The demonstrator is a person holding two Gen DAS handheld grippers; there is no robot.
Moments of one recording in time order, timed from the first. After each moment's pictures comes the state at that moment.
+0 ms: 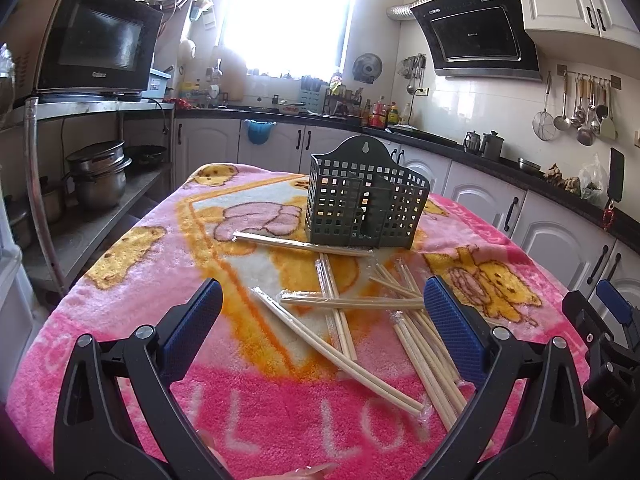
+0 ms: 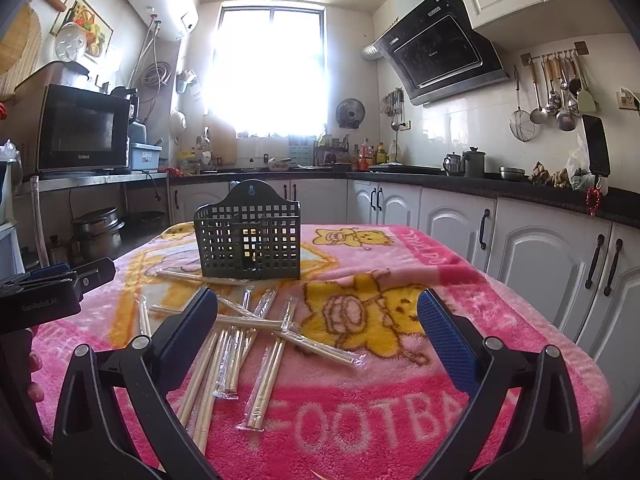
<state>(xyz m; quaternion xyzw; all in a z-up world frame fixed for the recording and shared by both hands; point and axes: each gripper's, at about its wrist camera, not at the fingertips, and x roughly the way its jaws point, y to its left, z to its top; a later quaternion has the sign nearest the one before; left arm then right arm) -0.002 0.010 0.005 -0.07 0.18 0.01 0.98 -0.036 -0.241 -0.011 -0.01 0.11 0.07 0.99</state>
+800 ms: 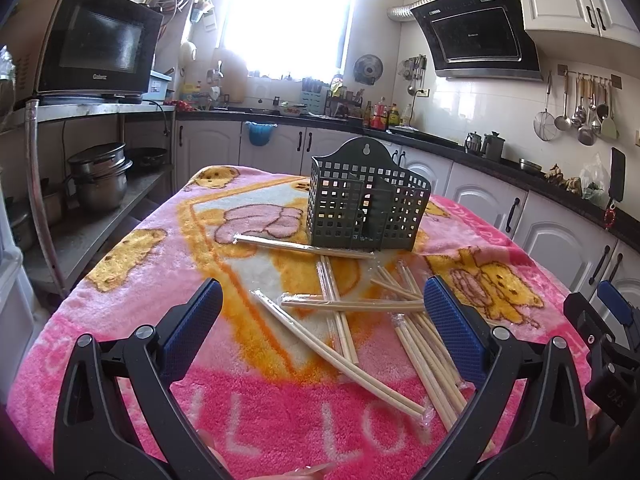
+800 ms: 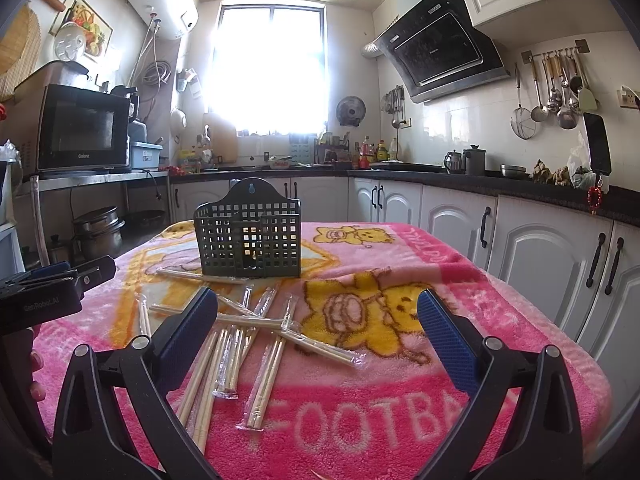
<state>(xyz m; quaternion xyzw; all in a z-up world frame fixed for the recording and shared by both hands) 0.000 0.006 0.005 -0.07 0.18 0.01 0.98 -0.035 -0.240 -0.013 -0.01 0.11 0.07 0.99</state>
